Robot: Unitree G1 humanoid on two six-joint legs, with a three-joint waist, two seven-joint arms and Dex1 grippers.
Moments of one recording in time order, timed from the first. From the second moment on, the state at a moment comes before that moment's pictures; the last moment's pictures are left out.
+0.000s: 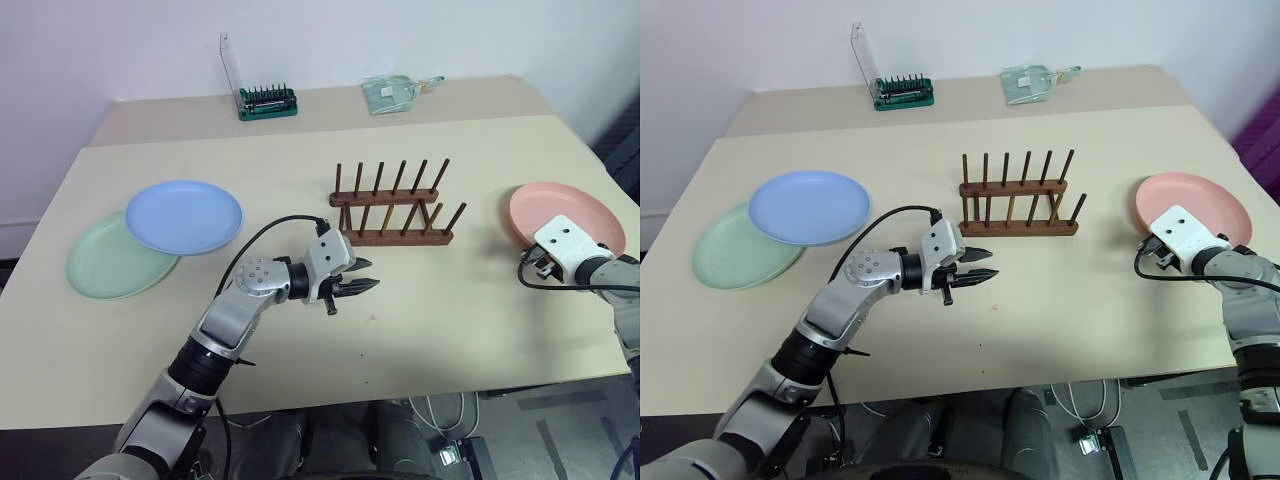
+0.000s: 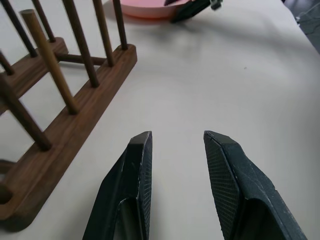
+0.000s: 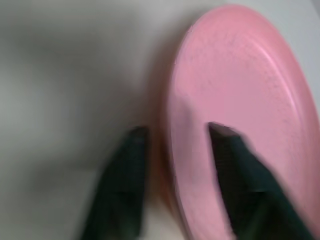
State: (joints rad) left arm -0.47 0.29 -0.36 -0.09 -0.15 0.39 -0.84; right arm -0.33 -0.93 -0.08 0.46 -0.12 0.12 0.58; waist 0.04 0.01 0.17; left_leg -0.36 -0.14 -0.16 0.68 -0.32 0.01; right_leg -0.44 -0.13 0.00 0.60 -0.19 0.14
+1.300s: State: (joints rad) left arm -0.41 0.33 -0.29 -0.18 -0.25 0.49 -0.80; right arm -0.60 -0.68 -0.51 -0.08 1.43 1.03 0.14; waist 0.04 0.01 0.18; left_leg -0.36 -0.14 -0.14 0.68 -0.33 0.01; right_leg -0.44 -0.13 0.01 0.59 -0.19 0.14
